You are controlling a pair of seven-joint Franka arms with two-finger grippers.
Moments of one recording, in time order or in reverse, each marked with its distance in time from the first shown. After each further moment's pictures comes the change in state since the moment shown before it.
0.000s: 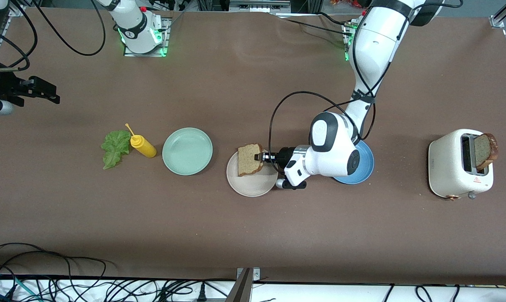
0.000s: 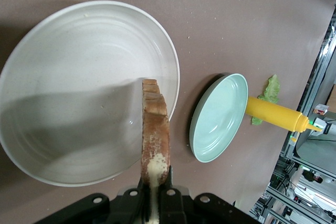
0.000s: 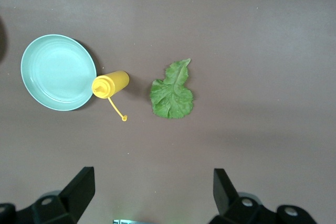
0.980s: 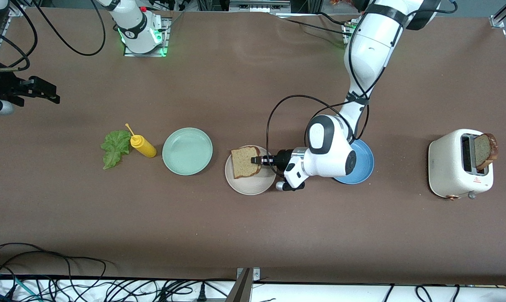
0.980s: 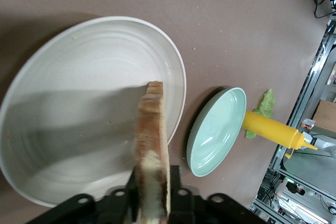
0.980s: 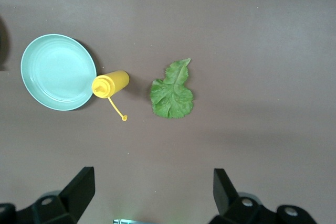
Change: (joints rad) left arm -0.011 0.039 0.007 0.002 -0.081 0.045 0.000; right arm 0.000 0.000 0.000 0.000 0.000 -0.001 0.000
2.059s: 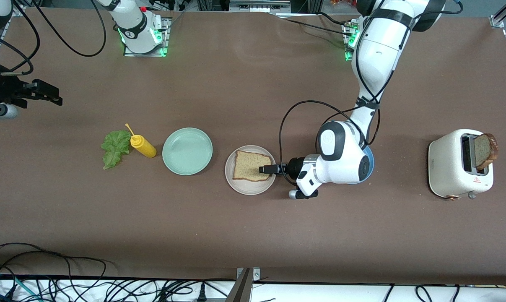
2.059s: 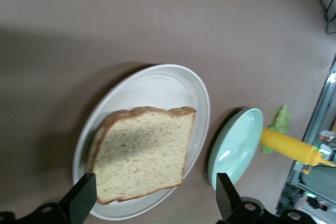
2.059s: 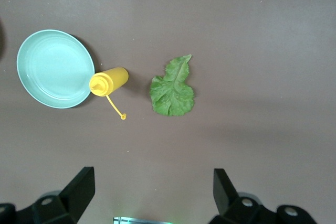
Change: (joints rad) left arm 0.038 0.002 0.029 0.020 0.101 -0.002 0.006; right arm -0.001 0.028 0.000 -0.006 0.000 0.001 0.001
